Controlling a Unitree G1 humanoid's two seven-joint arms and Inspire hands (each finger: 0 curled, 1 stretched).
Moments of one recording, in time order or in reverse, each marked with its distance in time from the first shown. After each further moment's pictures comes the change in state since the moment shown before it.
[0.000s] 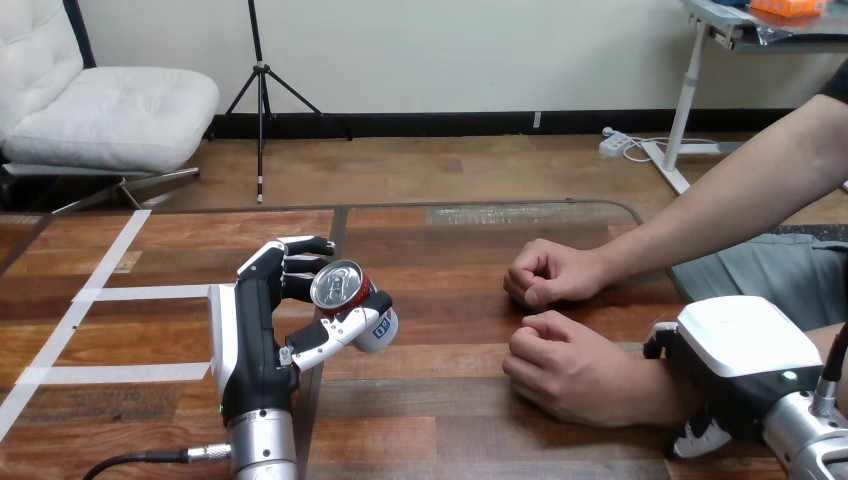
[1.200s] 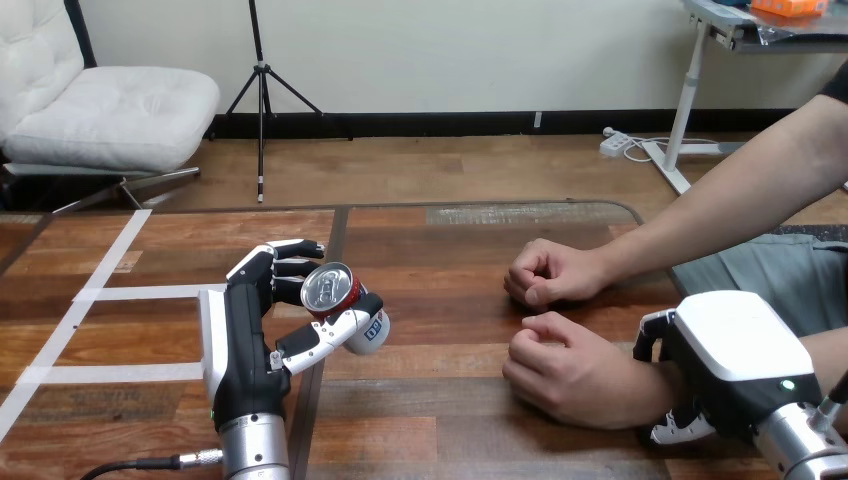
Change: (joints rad) left arm 0.022 0.000 0.027 -0.024 0.000 0.000 -0.014; right arm -0.036 0.004 0.038 0.213 0.124 -0.155 -0.340
